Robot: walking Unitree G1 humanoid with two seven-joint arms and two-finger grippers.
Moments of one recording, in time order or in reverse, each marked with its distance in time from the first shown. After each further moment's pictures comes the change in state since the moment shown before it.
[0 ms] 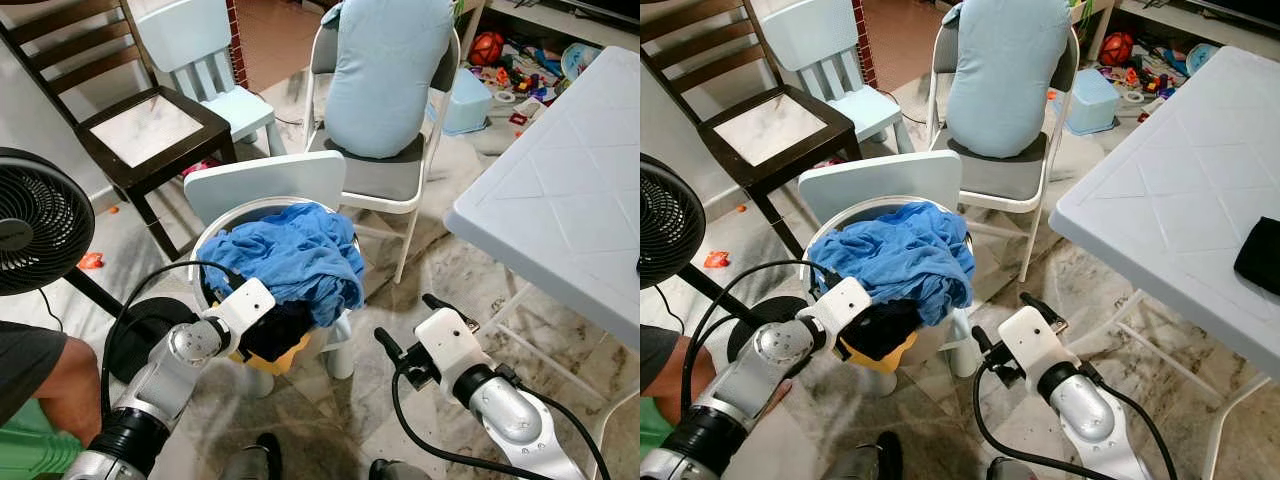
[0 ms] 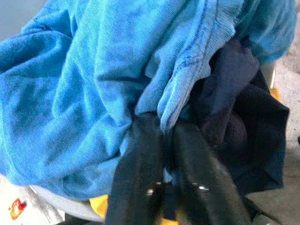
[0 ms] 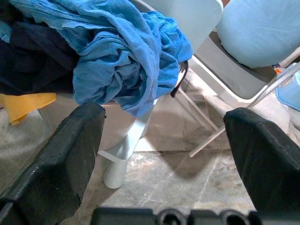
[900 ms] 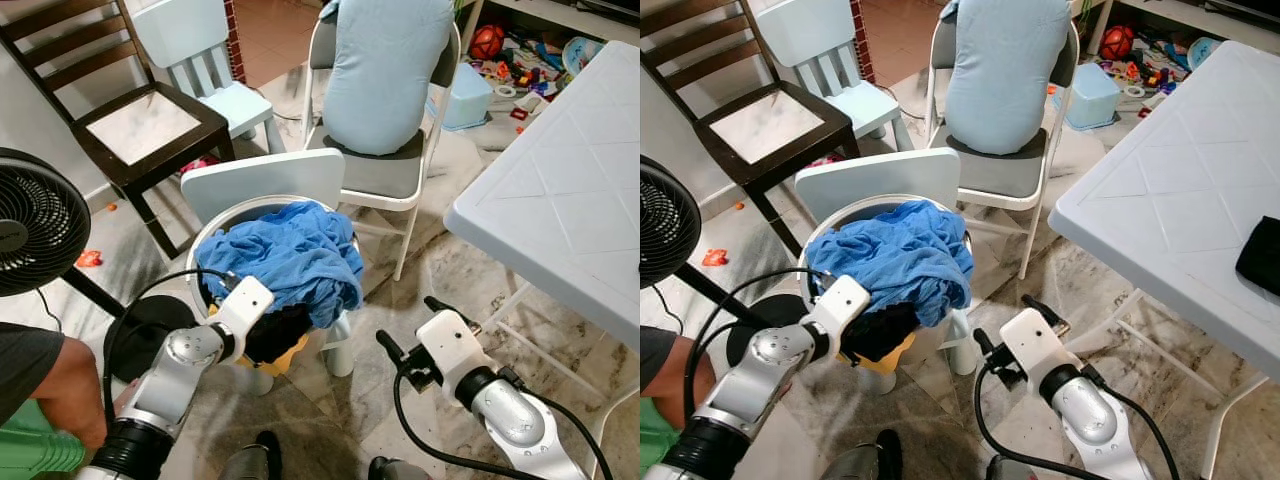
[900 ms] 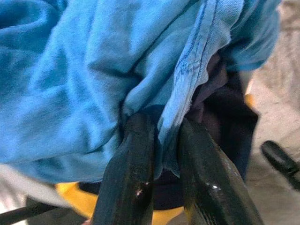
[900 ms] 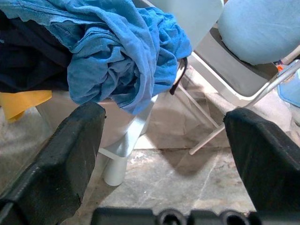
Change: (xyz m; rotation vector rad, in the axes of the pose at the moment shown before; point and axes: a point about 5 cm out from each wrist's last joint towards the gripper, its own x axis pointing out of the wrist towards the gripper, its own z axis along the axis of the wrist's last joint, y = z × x) left arm -0.014 -0.006 -0.001 -0.152 0.020 -0.012; right arm -0.002 -0.001 0.001 -0.005 0.002 0.000
